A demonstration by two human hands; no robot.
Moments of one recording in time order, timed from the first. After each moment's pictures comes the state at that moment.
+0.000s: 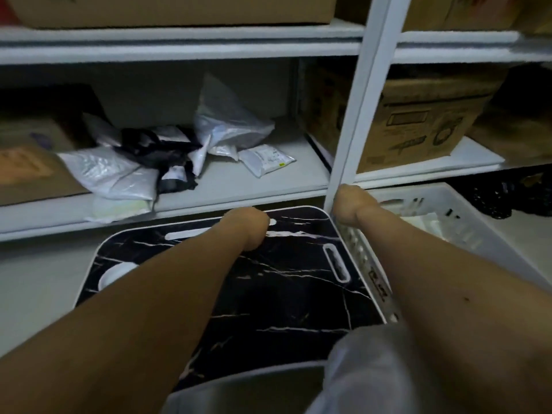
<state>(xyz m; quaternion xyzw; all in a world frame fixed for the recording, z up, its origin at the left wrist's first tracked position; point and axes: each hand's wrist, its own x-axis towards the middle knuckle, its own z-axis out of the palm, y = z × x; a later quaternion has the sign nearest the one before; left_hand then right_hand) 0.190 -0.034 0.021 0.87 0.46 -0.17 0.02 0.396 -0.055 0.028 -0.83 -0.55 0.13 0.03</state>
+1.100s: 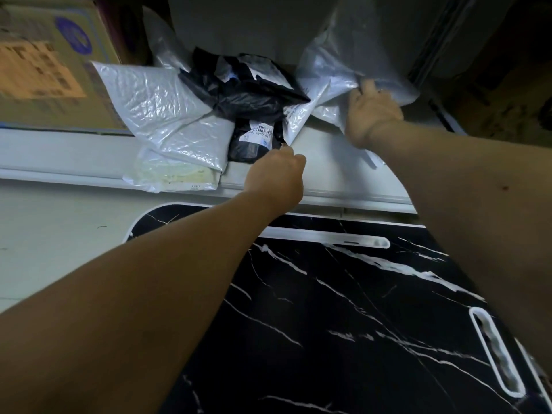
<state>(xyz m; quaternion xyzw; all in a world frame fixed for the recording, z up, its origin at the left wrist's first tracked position) 0.047 0.152 -0.082 0.79 0.58 0.17 0.00 0.212 0.250 -0.028 -0.71 -0.70 -0.10 0.00</state>
